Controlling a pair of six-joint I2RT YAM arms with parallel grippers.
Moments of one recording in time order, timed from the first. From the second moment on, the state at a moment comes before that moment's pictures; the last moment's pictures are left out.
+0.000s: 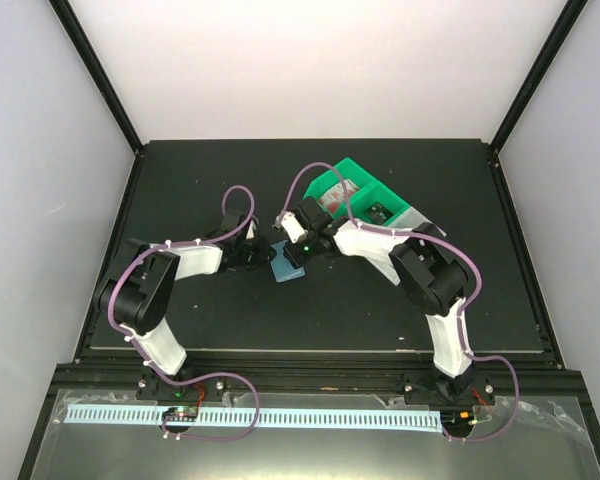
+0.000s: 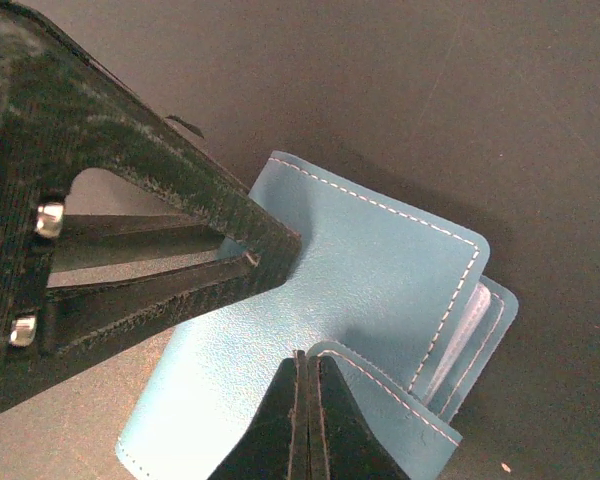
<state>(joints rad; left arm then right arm) -0.38 1.70 0.77 0.00 0.27 -0.74 0.76 2.05 1.37 -0.31 -0.27 0.03</state>
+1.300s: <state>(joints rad) -0.37 1.71 0.77 0.00 0.27 -0.74 0.81 2.10 1.44 -0.39 -0.13 0.10</state>
